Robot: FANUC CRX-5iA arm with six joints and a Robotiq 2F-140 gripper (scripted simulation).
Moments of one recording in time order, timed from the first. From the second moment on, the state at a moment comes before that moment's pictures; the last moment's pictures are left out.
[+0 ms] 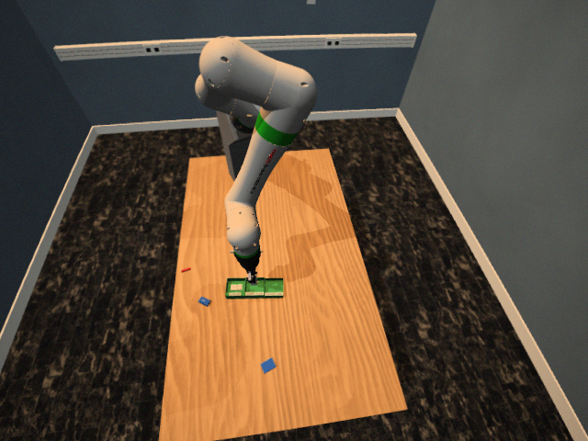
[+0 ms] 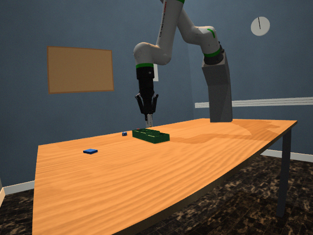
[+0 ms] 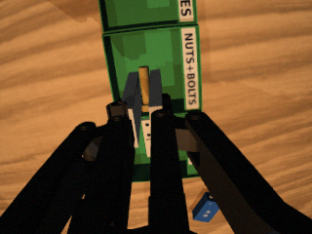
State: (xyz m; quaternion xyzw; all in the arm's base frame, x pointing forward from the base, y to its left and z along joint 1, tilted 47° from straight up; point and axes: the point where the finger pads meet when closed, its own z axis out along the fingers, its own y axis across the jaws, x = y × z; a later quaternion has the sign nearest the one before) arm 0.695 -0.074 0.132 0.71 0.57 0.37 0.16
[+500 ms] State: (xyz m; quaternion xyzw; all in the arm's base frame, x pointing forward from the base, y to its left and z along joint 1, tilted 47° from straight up) arm 0.712 -0.069 0.115 0.71 0.57 0.36 0.16
